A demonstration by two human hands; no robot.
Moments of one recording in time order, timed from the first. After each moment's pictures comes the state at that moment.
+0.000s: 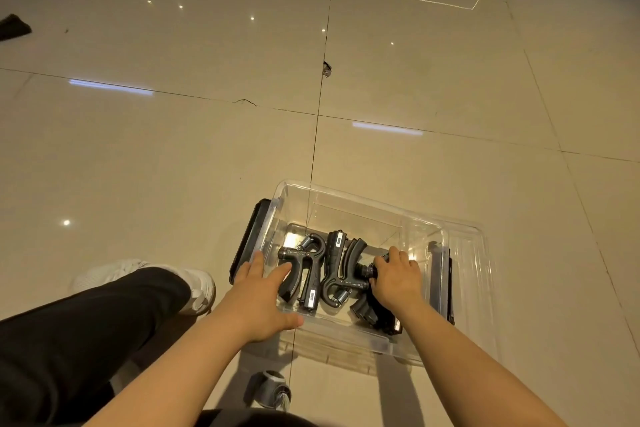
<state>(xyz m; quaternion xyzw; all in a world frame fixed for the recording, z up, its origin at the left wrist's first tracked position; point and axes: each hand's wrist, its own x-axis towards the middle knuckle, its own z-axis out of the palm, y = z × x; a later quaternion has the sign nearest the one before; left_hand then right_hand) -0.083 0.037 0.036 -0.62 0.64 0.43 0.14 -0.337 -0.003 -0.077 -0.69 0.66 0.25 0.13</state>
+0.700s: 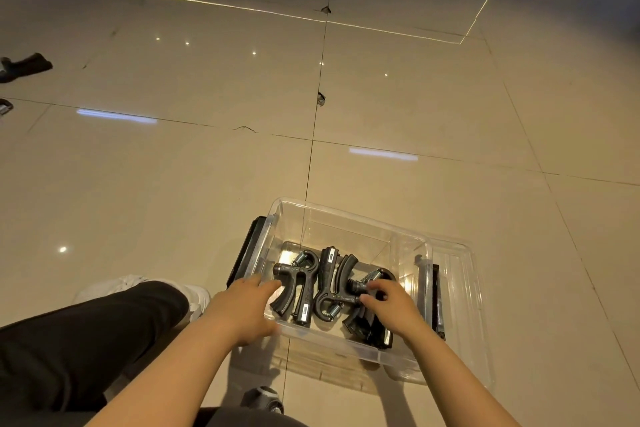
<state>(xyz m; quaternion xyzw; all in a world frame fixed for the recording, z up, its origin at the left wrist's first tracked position) -0.077 0.041 0.044 -0.60 0.70 0.35 0.20 -0.343 0.031 -0.019 -0.51 0.73 -0.02 0.46</state>
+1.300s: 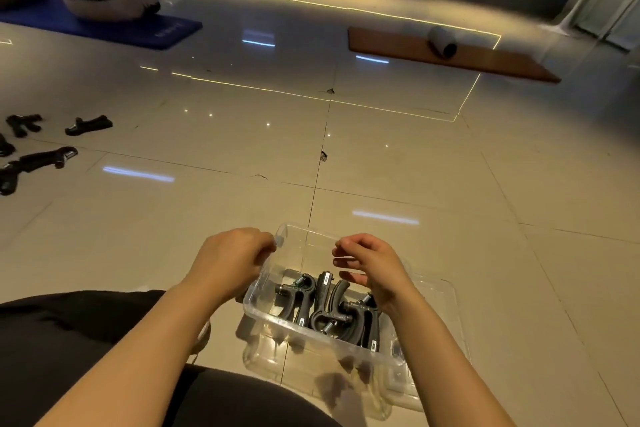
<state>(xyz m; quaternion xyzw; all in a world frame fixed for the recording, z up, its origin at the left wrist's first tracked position) -0.071 0.076 0.165 -0.64 0.76 0.08 -0.10 -0.292 0.054 0.148 -0.42 0.58 -0.36 0.60</state>
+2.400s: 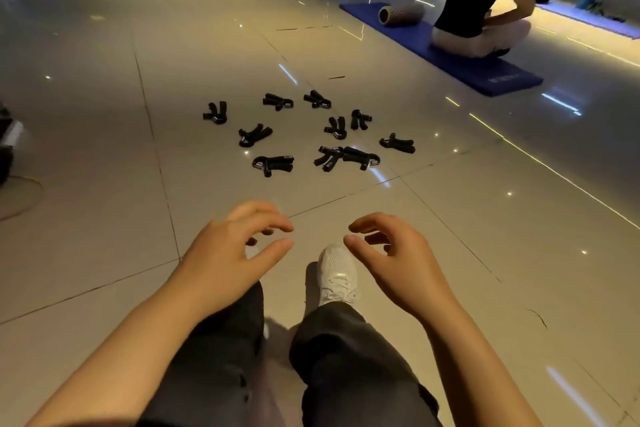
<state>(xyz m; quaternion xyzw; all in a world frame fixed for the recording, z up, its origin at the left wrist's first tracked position) 0.300 0.199 0.202 -0.85 0.38 0.07 -0.36 0.193 0.008 0.202 -0.89 0.21 -0.10 0.38</state>
